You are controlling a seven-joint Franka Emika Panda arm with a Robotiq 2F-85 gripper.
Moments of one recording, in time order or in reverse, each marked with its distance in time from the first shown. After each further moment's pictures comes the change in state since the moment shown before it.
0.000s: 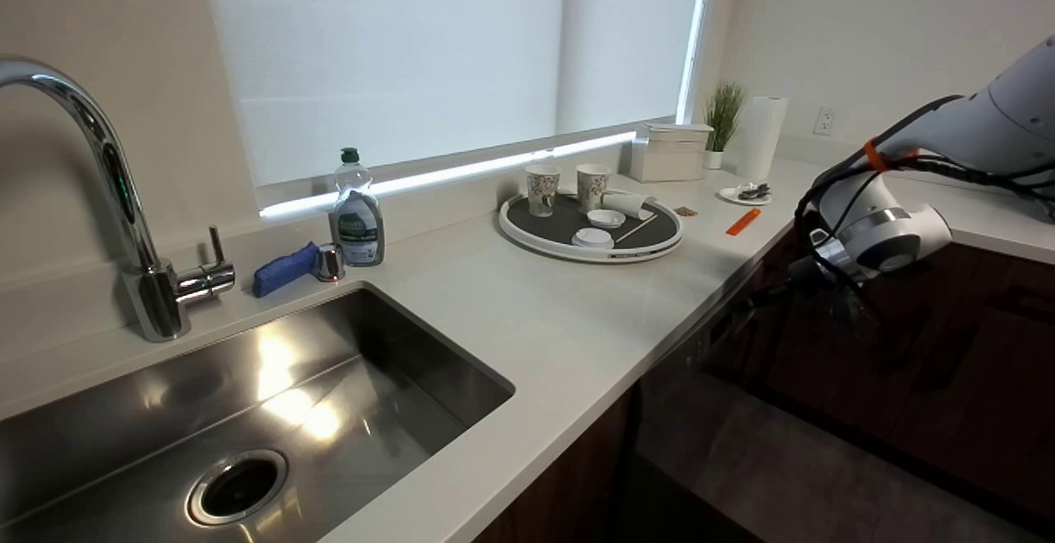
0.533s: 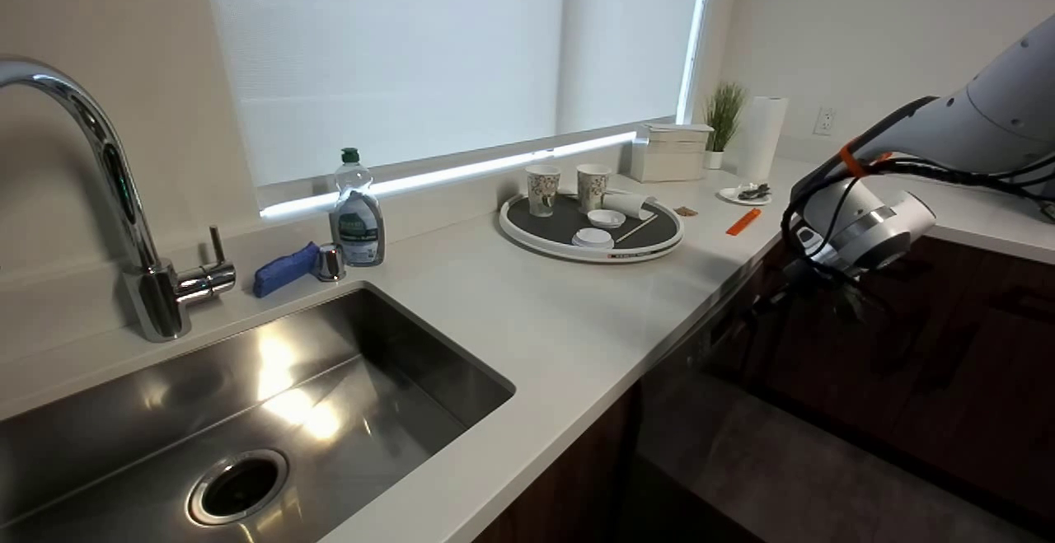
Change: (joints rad) arm 0.115 -0.005 -0.091 -0.015 -0.169 0.056 0.061
